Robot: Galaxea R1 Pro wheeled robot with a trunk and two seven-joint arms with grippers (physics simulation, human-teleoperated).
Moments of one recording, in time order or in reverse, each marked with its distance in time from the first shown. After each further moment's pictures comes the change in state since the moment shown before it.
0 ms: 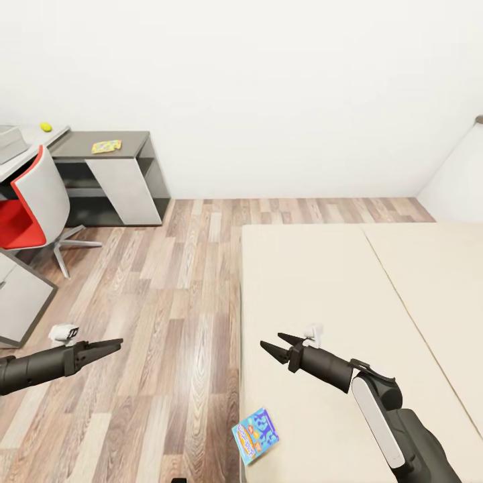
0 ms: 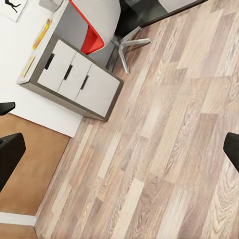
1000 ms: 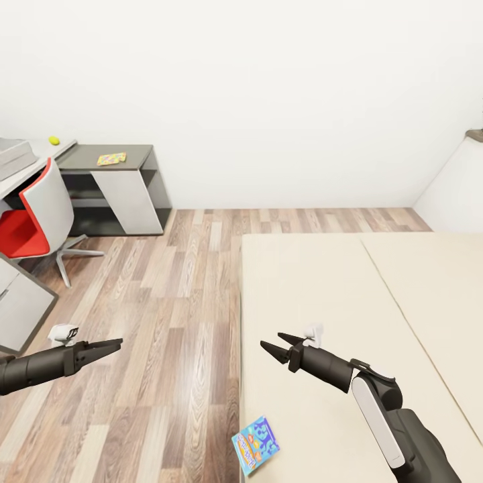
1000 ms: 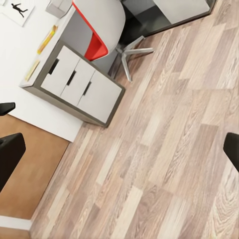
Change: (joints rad) left arm 0.000 0.000 0.000 0.000 0.000 0.000 0.000; right arm 0.000 0.000 0.000 0.000 0.000 -0.002 0.000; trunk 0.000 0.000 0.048
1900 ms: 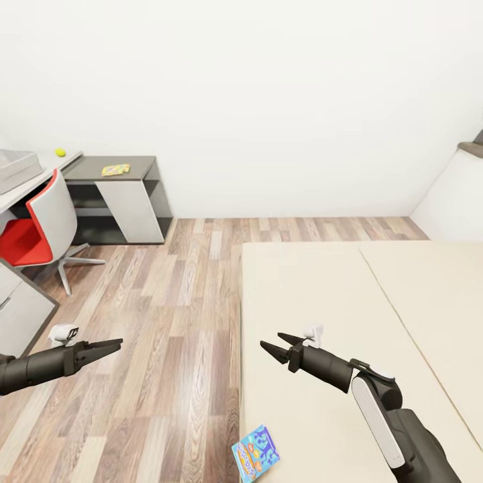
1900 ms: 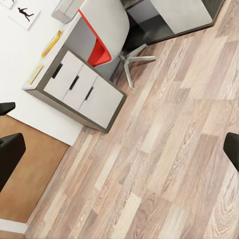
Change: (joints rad) left arm 0.000 0.000 0.000 0.000 0.000 0.000 0.000; right arm 0.000 0.001 0.000 0.000 0.002 0.000 0.000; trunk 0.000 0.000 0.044
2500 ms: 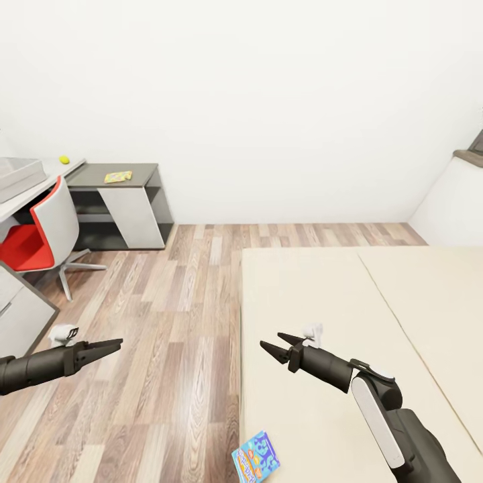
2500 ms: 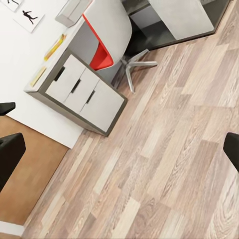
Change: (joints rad) left arm 0.000 0.000 0.000 0.000 0.000 0.000 0.000; right arm 0.000 0.001 0.001 0.000 0.000 0.000 0.000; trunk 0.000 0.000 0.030
